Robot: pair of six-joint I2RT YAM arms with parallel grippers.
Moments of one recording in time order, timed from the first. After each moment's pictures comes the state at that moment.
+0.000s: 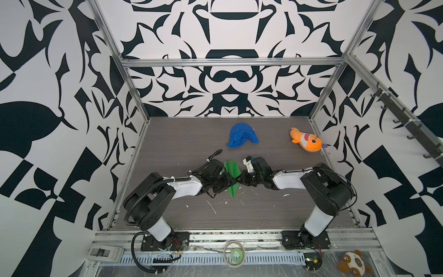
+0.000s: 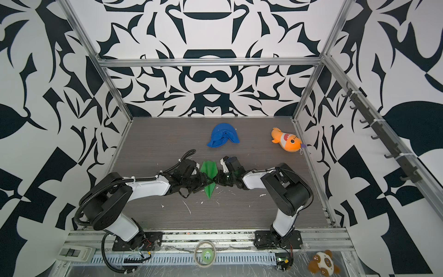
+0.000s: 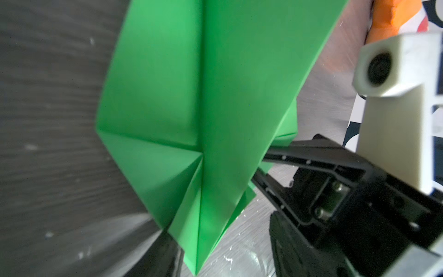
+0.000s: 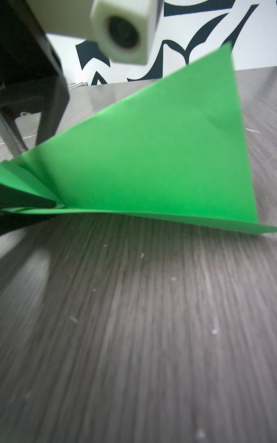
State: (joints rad) left arm -0.77 1.61 0.69 0.09 0.34 -1.10; right arm 0.61 1.73 0.69 0.23 -0.43 0.82
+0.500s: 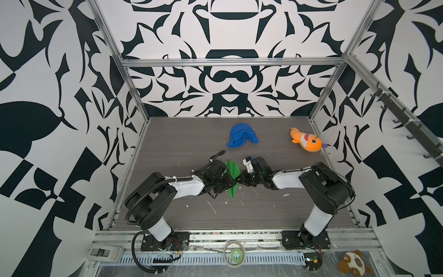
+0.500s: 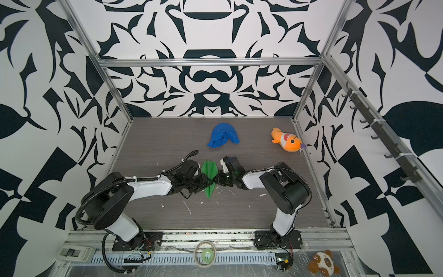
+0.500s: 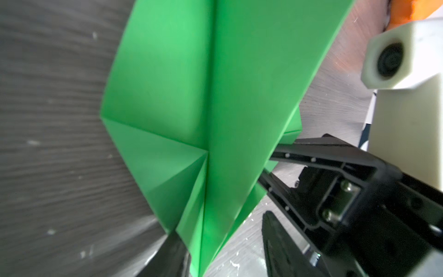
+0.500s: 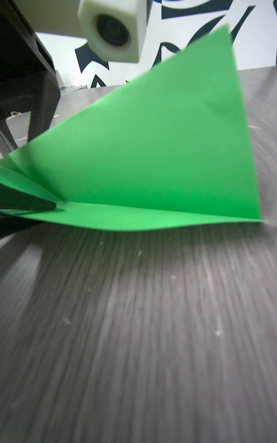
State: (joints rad) left arm -0.80 1.62 0.73 0.02 0.27 -1.07; right arm 0.61 1.75 0.69 0.25 -0.45 0.84
